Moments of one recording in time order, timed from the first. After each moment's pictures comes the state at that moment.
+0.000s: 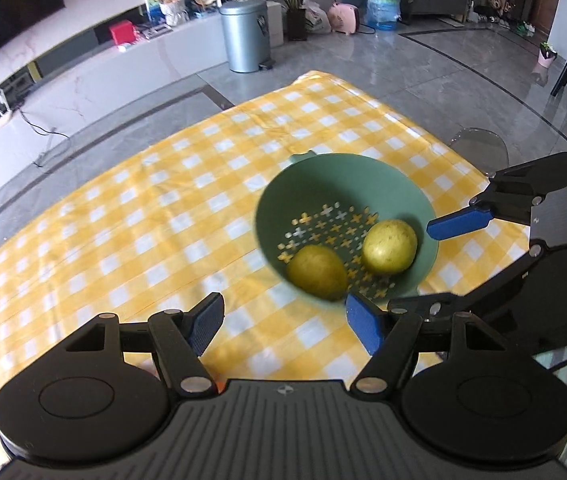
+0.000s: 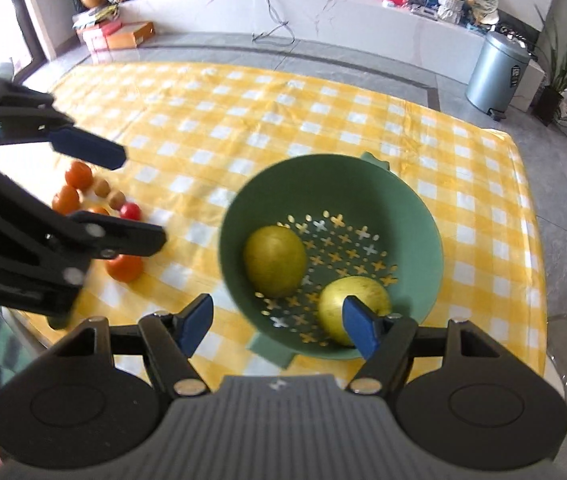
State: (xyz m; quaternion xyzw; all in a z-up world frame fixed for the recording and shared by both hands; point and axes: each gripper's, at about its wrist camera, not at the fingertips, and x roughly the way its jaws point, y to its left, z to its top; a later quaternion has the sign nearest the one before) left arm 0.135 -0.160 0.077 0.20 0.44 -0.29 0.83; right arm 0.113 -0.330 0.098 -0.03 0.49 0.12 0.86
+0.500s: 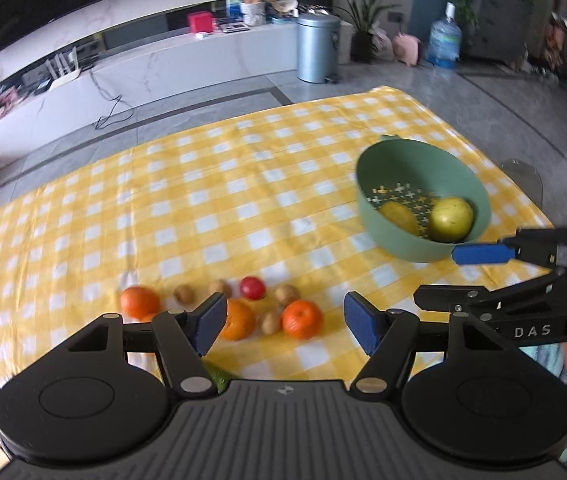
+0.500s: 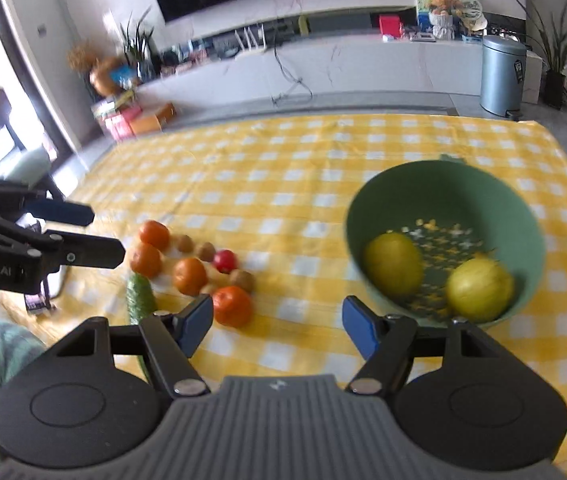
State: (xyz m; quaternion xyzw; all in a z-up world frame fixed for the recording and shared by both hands) left arm 0.103 -0.031 0.069 0.11 0.43 -0.23 0.87; right arm 0.058 -0.262 0.073 0.11 0.40 0.13 0.90
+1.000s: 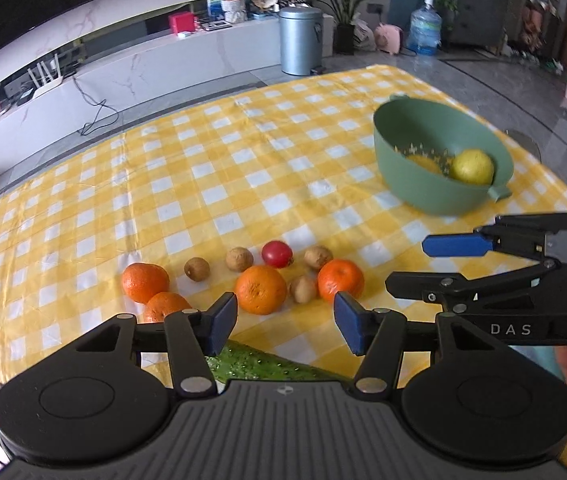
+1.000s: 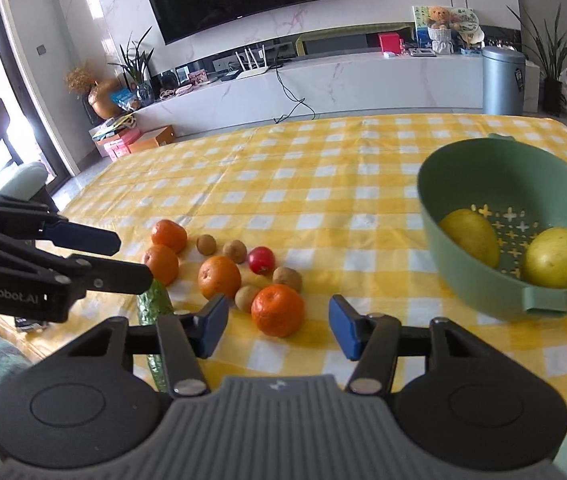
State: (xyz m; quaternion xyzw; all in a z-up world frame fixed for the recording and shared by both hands) left arm 0.110 0.004 0.010 0.15 0.42 -0.26 0.86; right arm 0.063 -0.195 0.023 0.10 0.37 0.13 0.92
